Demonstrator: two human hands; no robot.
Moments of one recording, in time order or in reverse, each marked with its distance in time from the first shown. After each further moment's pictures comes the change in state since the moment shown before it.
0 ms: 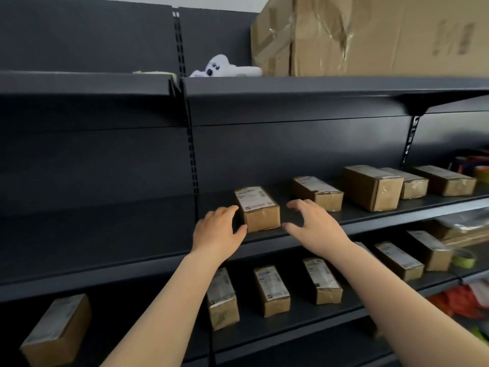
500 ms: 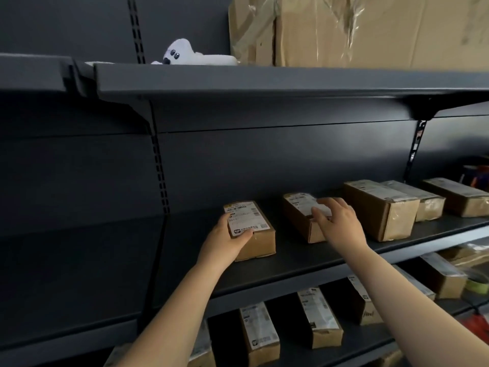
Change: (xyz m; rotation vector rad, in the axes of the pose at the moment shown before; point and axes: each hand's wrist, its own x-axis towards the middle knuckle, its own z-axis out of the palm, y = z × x) left_hand 0.115 0.025 0.067 -0.588 -0.109 -0.222; right_hand 0.115 0.120 0.010 0.103 0.263 0.219
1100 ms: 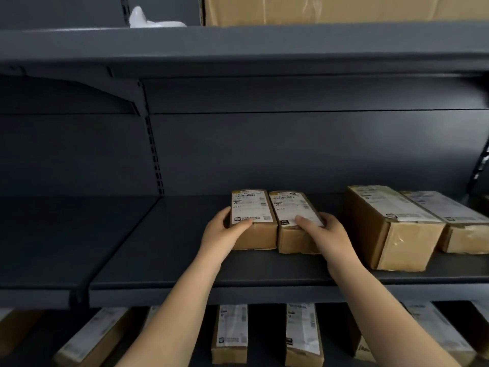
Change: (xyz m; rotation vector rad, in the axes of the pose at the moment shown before) left_hand 0.018 0.051 0.086 -0.402 0.258 -0.188; right_hand 0.050 0.064 0.010 0.802 -0.386 0.292
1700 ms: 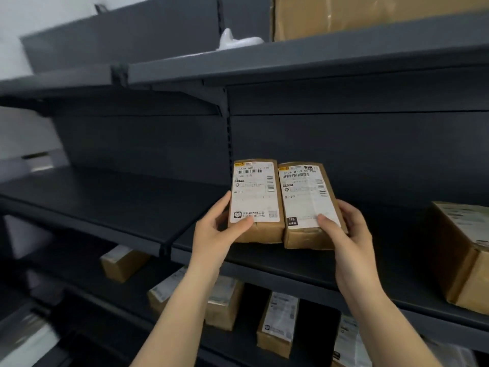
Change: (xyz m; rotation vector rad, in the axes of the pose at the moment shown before) left_hand -0.086 0.013 -0.062 -0.183 0.385 0.194; right_hand -0.043 -0.010 0.040 0.444 -0.301 -0.279
